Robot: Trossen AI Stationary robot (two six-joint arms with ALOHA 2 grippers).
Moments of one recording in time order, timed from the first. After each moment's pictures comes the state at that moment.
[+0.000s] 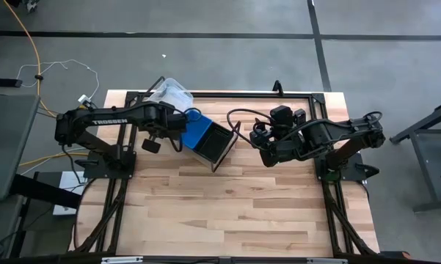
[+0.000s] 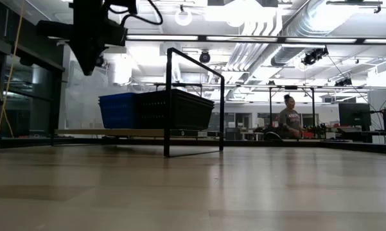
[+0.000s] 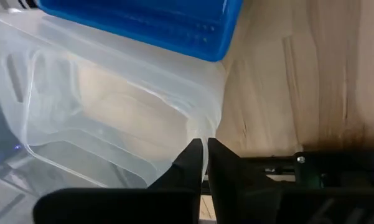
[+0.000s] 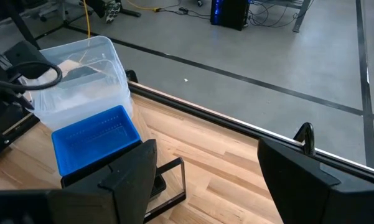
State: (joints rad) left arm 0.29 1.41 1.26 -1.47 -0.40 0.48; right arm 0.30 1.59 1.88 -1.49 1.03 1.19
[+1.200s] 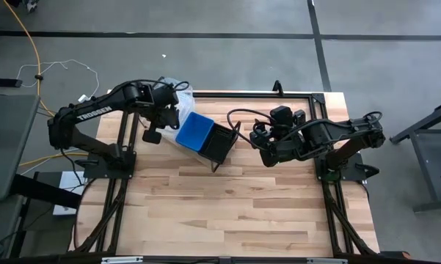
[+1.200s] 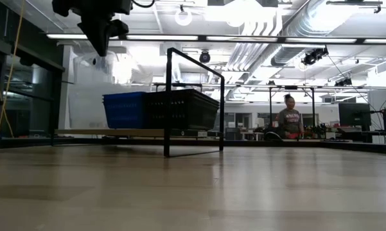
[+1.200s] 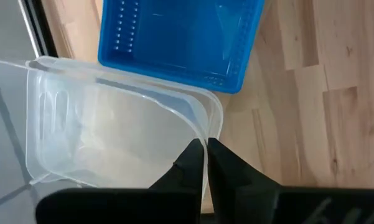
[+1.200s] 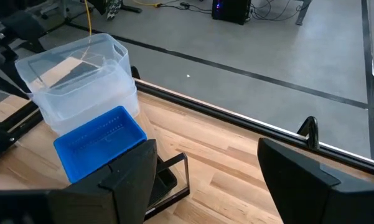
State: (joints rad) left arm 0.49 1.33 1.41 -1.40 -0.08 0.61; right arm 0.30 1.59 1.88 -1.48 1.01 1.21
